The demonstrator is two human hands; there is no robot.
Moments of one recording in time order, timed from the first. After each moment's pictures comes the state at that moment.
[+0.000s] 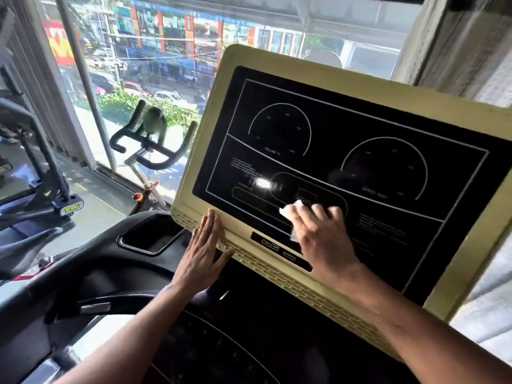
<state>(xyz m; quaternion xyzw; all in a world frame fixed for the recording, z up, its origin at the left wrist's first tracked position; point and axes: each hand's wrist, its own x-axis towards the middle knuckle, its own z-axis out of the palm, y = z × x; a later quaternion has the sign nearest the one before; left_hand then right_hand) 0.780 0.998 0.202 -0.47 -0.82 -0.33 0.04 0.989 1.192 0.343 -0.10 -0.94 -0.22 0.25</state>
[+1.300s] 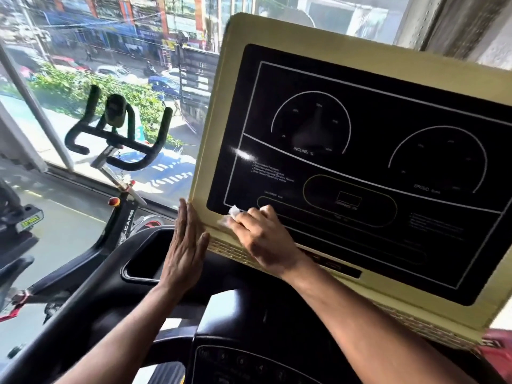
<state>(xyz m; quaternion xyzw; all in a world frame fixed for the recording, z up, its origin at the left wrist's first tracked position) 0.661 0.975 0.207 -0.47 -0.77 -0.43 0.01 0.820 1.124 0.288 -0.01 -0.94 -0.17 0.29</state>
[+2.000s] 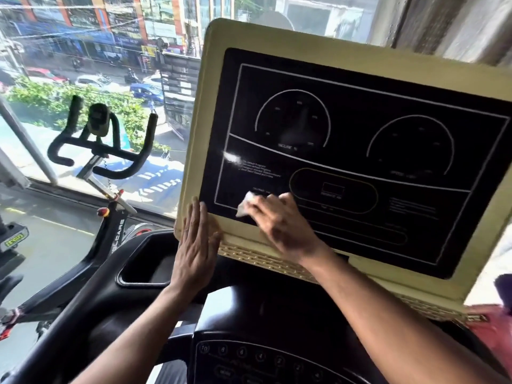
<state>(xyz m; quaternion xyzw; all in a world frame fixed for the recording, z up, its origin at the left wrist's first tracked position) 0.693 0.991 0.222 -0.51 -0.75 -0.42 0.04 0.858 1.148 0.311 -0.07 -0.95 -0.15 0.26</state>
